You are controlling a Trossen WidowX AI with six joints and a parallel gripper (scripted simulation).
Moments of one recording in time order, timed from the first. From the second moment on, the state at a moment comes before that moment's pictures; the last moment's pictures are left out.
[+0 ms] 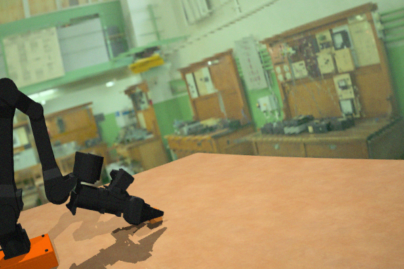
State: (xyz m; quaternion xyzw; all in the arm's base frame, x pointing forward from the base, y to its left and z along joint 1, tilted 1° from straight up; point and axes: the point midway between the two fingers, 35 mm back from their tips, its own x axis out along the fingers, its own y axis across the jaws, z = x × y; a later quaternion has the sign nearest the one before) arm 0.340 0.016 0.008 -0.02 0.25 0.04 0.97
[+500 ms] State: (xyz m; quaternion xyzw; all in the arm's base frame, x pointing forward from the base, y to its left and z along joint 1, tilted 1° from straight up) arm 0.344 0.018 0.033 -0.02 0.40 0.04 0.92
